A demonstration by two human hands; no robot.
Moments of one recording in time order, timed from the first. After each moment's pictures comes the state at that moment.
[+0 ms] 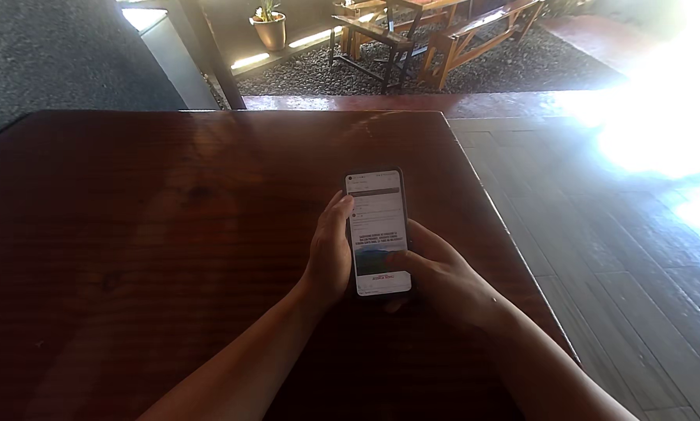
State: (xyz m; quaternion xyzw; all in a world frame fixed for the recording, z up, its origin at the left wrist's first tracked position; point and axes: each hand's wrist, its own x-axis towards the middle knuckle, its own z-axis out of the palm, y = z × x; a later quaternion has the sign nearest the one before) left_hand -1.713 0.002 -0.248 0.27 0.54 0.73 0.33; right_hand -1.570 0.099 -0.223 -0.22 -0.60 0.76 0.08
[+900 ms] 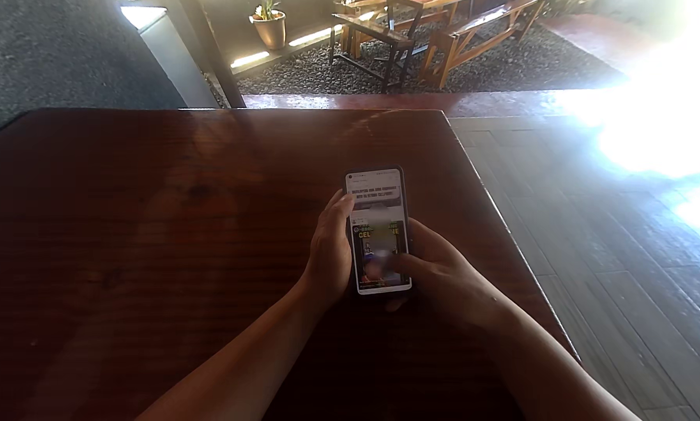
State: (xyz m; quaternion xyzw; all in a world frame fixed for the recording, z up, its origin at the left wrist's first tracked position) left_hand -1.714 -0.003 -0.247 0.29 0.55 0.71 0.33; right_hand -1.570 0.098 -0.223 -0.21 -0.61 0.76 0.08
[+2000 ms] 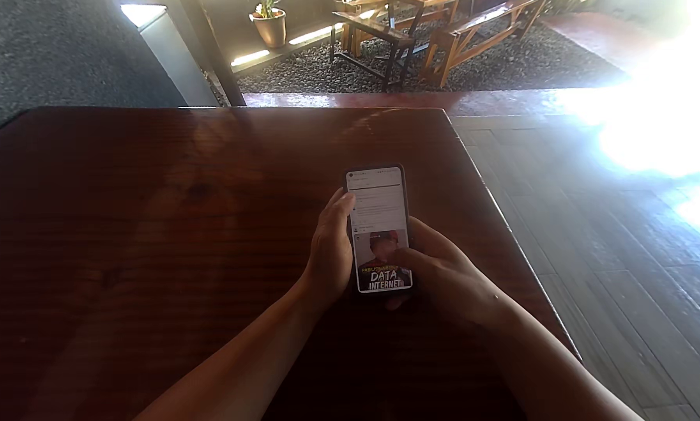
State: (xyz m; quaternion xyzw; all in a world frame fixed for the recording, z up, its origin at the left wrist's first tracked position) left_hand -1.713 -0.004 -0.247 0.30 0.55 0.71 0.33; right_hand -1.571 0.098 -0.224 -0.22 -0.60 0.77 0.08
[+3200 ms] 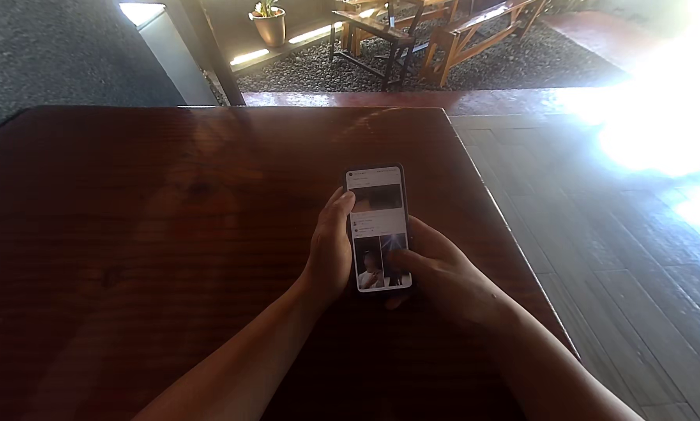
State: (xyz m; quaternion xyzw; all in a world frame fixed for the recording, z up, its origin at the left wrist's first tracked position) left_hand -1.712 0.002 -0.246 0.28 0.53 0.73 0.33; right_hand -1.571 0.098 -0.223 -0.22 -0.61 0.76 0.08
